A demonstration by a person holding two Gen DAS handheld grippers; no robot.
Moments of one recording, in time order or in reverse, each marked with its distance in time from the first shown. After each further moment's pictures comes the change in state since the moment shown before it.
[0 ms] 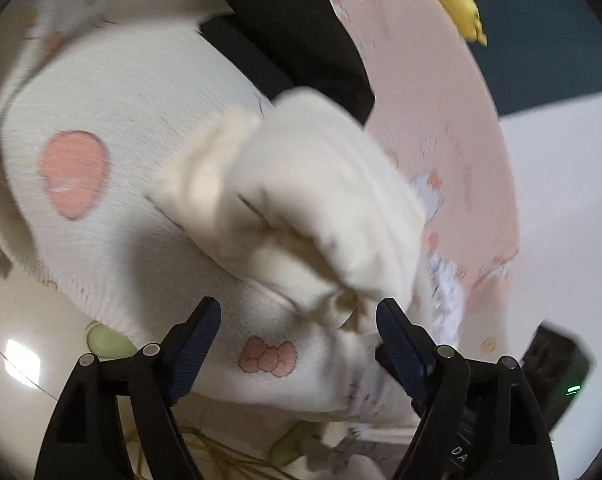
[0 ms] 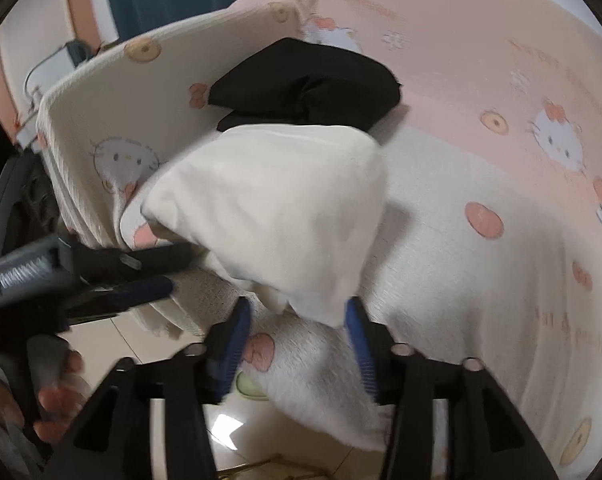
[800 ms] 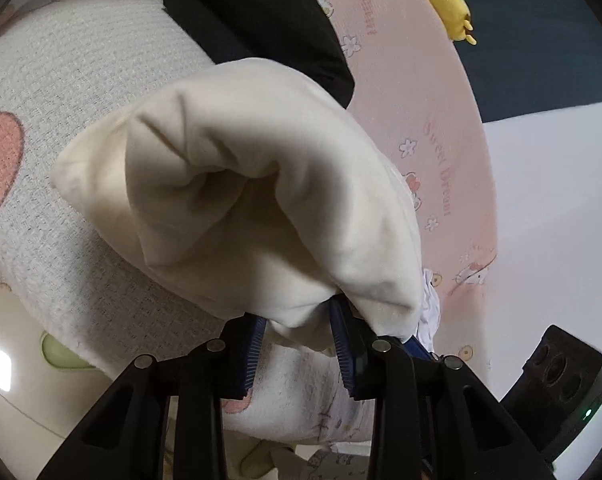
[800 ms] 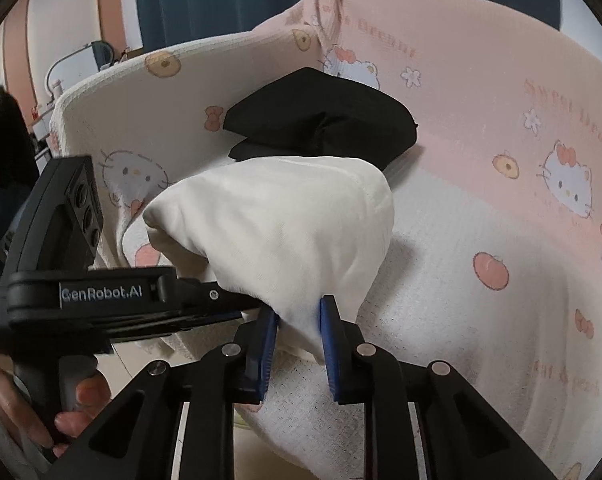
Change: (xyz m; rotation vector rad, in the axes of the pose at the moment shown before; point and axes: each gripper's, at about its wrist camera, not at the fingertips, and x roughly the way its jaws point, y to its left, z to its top) left arm 0.030 -0.011 -0.033 0.009 0.003 -0.117; right arm 0.012 0.004 0.015 -0.106 -0.108 0.023
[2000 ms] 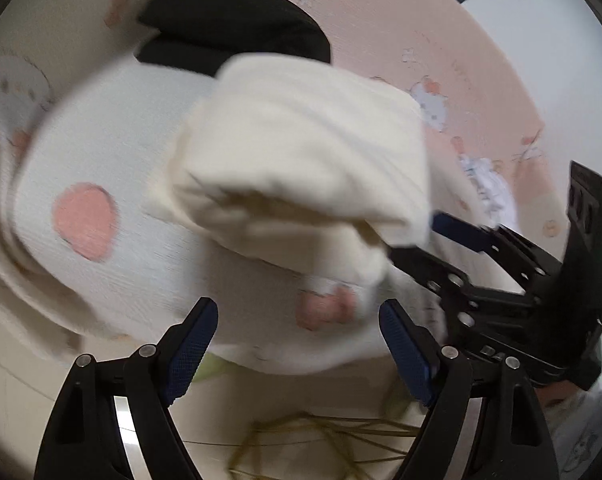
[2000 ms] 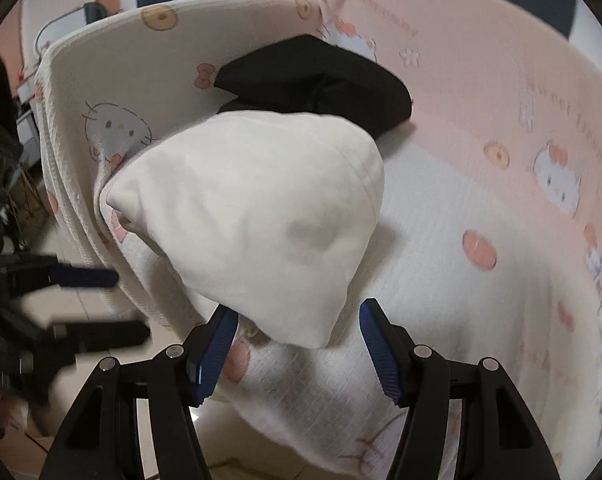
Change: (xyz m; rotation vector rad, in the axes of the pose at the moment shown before) left arm -0.054 -0.017 -0.048 0.373 0.149 0.277; right arm 0.010 0.013 -0.011 -0.101 0.094 -0.099
